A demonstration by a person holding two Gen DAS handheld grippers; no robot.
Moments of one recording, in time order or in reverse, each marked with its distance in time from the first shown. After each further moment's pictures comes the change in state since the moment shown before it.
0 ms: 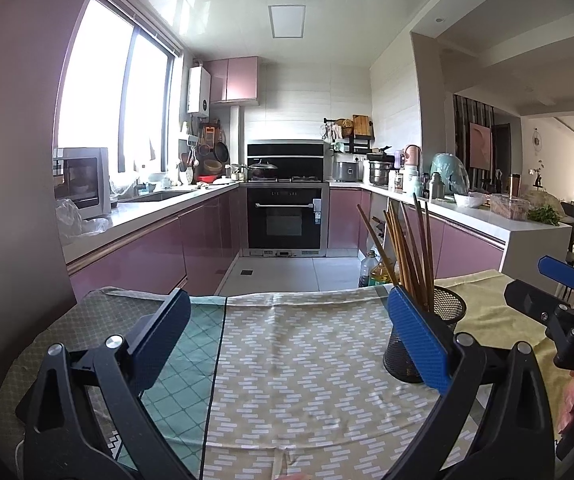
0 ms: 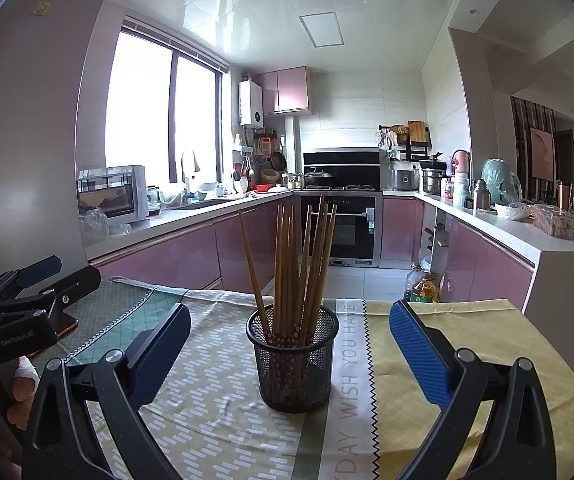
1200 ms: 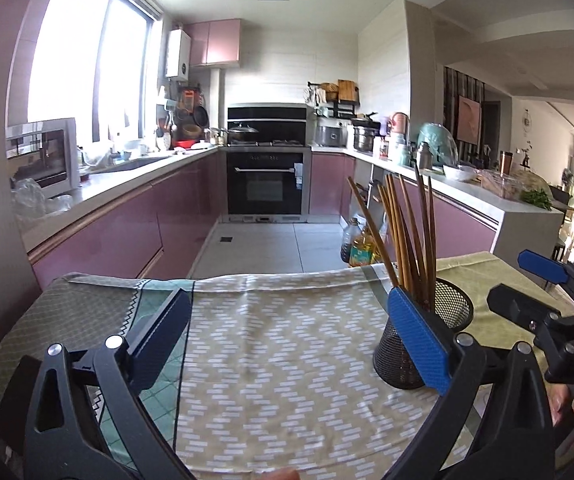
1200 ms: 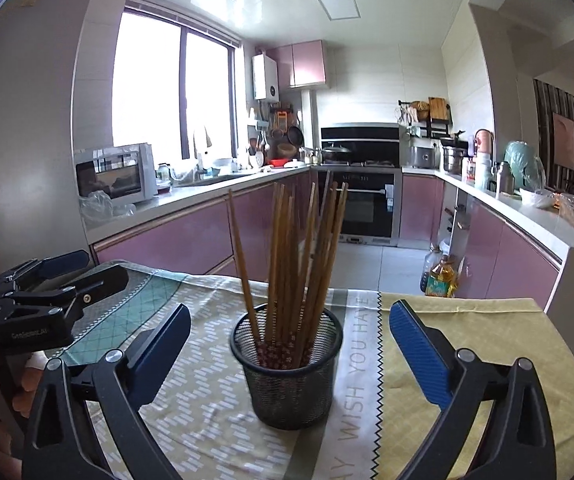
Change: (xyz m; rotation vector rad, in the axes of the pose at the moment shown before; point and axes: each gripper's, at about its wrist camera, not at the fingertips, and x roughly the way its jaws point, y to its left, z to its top) left arm 0.067 -0.010 0.003 -0.010 0.136 -0.067; right arm 0.046 -0.015 0.007 -0.016 0.087 0.074
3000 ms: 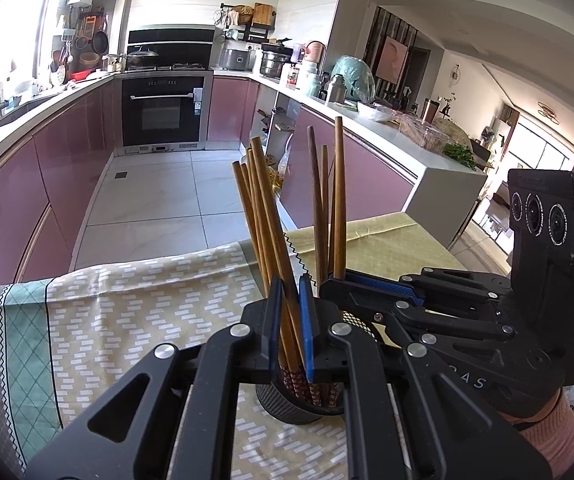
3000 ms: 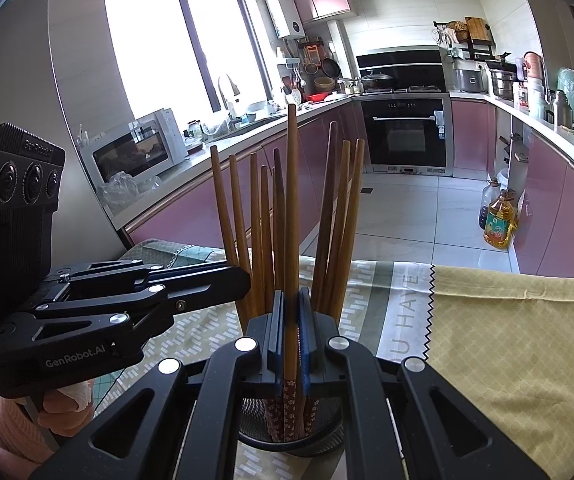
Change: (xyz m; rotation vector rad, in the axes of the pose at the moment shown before) left arm 0.118 -0.066 0.051 0.013 0.327 -0.399; right arm 0.094 -0.045 0.037 0.118 0.279 0.244
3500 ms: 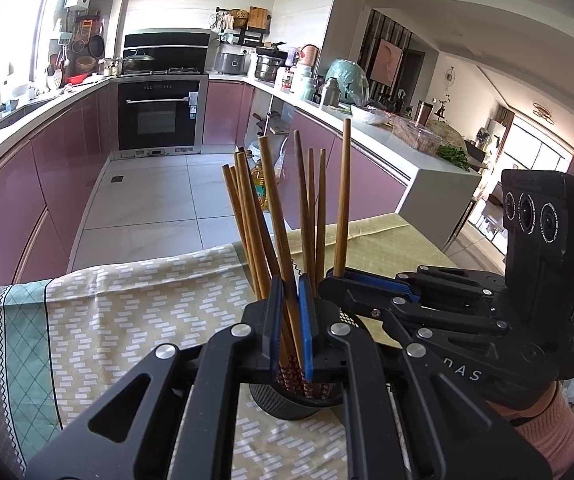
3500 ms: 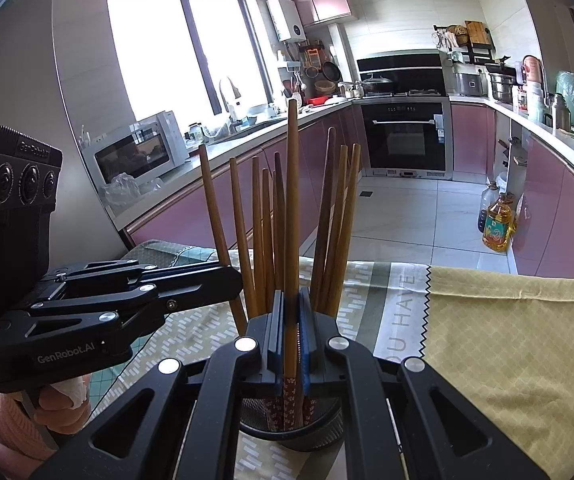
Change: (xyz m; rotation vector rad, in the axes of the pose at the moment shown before) left arm -0.011 -0.002 0.000 0.008 -0.013 -0.017; right arm -0.006 0.000 -0.004 -0.004 -0.014 -0.001
